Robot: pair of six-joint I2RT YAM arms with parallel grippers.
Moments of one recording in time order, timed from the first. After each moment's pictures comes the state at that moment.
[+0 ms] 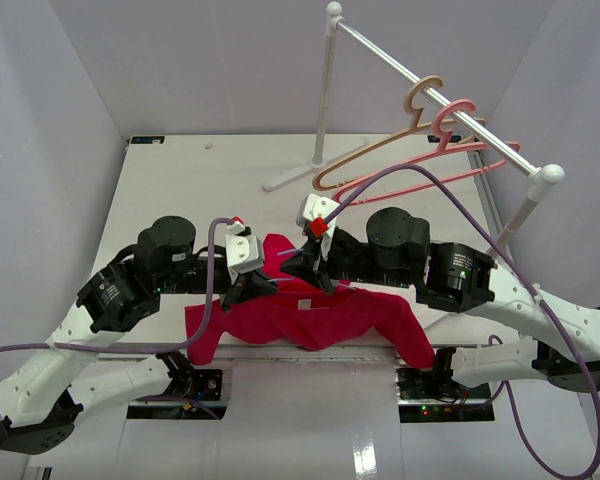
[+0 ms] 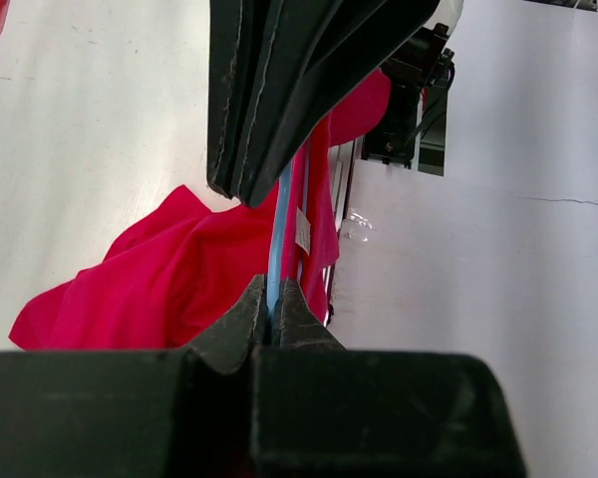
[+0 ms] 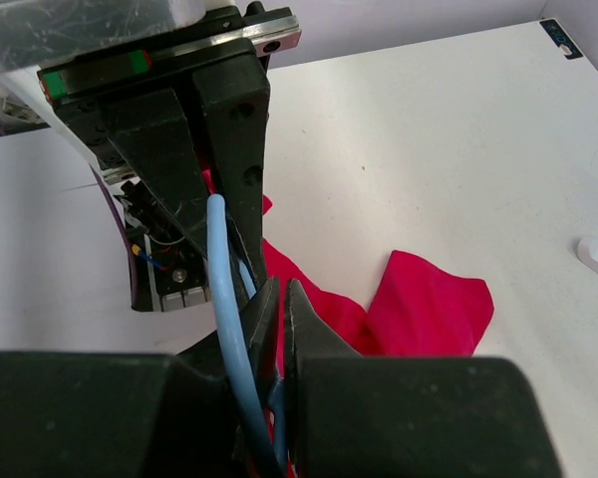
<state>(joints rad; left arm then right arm) -0.86 0.84 1.25 -0.78 0.52 0.19 1.29 1.16 1.48 -0.53 -0.05 -0.03</state>
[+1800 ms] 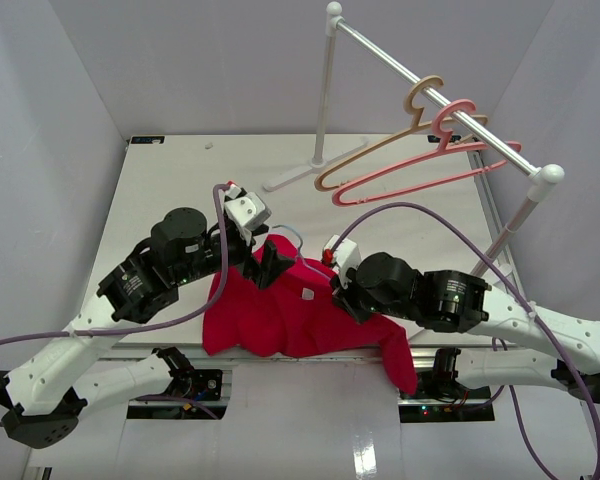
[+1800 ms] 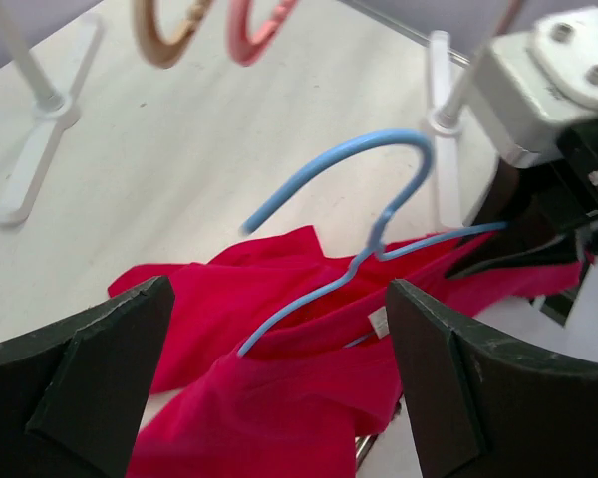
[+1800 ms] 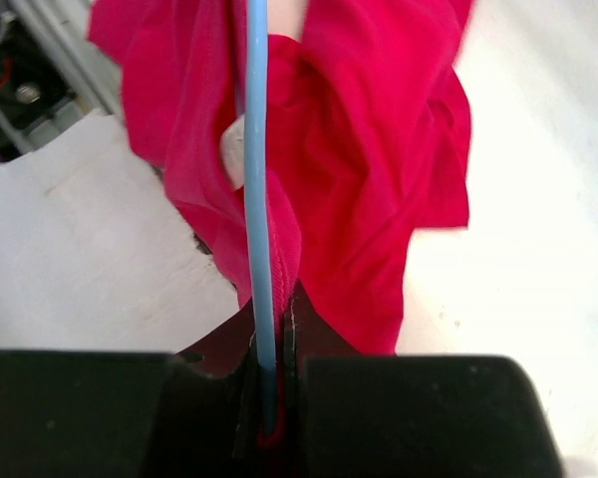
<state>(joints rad) -0.86 0.90 1.19 -0.54 0.11 -0.02 1.29 0.98 1.09 -0.79 0.21 0.22</state>
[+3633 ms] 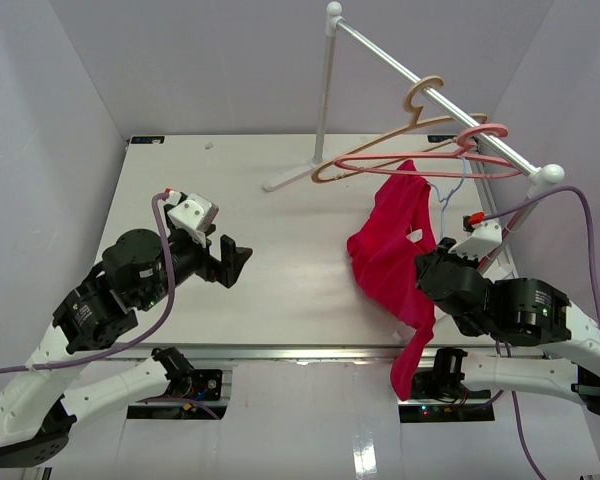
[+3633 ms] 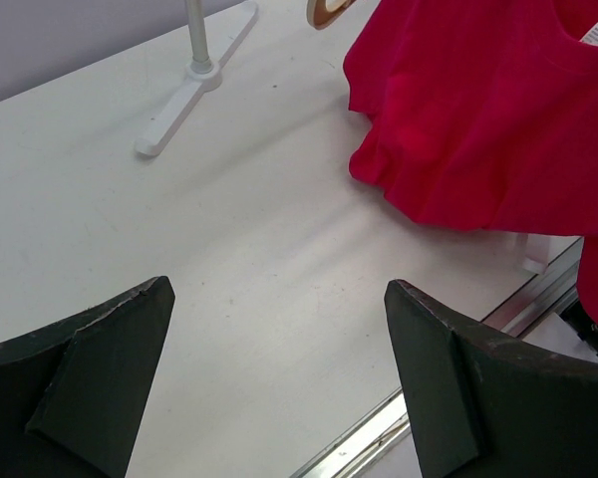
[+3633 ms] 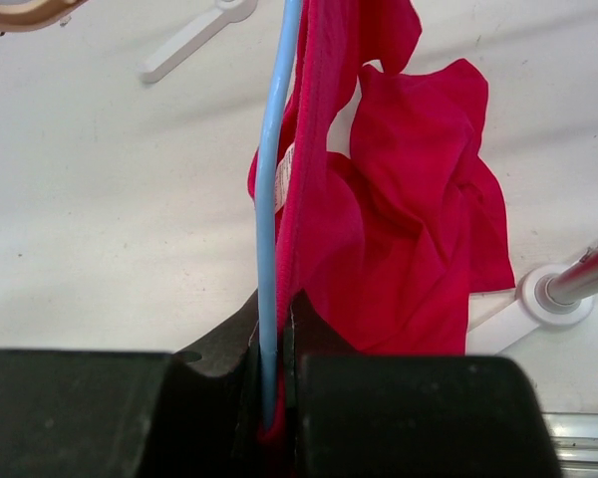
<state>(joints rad) -0.86 0.73 1.22 -0.72 -0.21 -0.08 1.29 0.75 1.19 -1.21 0.99 1.03</state>
